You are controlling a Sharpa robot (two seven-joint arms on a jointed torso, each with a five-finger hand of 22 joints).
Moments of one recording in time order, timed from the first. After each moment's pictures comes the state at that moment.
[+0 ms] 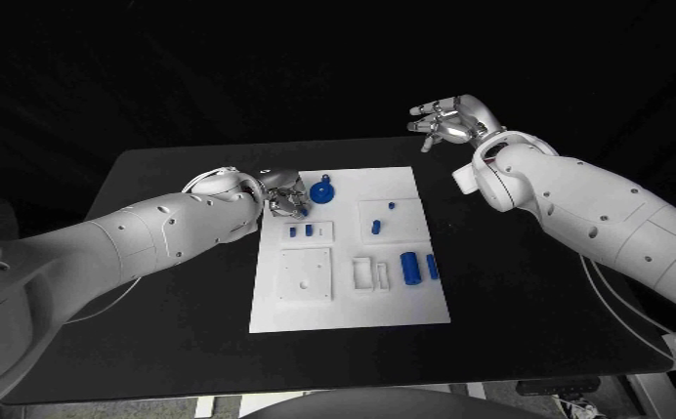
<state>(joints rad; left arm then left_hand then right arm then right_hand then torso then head) 1.15 -0.50 -0.15 0.91 -1.32 -0.15 0.12 1.38 0.00 0.27 -0.19 0.18 1.17 0.10 0.06 0.07 1.24 0.06 0.06 0.06 1.38 -0.04 1.08 0.46 0.10 1.26 -0.06 0.42 1.31 1.04 -0.61 0.30 1.08 -0.91 -0.34 0.16 1.12 -0.03 0.26 -0.27 0.59 0.93 0.15 0.06 0.06 1.18 0.09 0.08 0.06 1.28 0.00 0.58 0.54 0.10 1.37 -0.02 0.07 0.82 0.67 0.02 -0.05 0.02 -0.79</state>
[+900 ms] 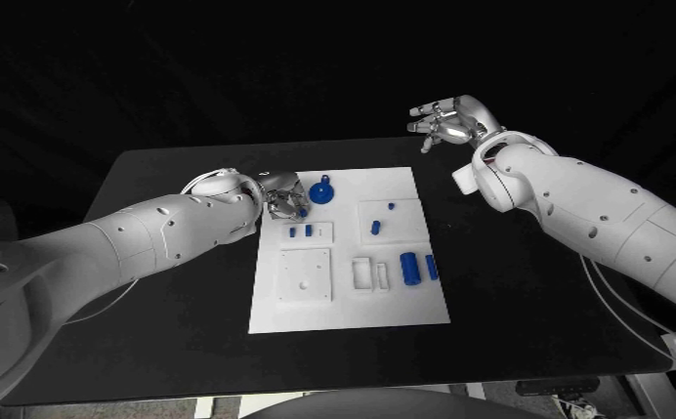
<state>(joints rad) 1.15 -0.50 -0.15 0.91 -1.33 -0.12 0.11 1.37 -0.04 0.28 -0.18 0.17 1.11 0.10 0.06 0.07 1.12 0.10 0.06 0.06 1.36 -0.02 1.08 0.45 0.12 1.25 -0.03 0.41 1.31 1.04 -0.62 0.30 1.08 -0.91 -0.34 0.16 1.12 -0.03 0.26 -0.27 0.59 0.93 0.15 0.06 0.06 1.18 0.09 0.08 0.06 1.28 0.00 0.58 0.54 0.10 1.37 -0.02 0.07 0.82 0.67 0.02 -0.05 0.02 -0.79</state>
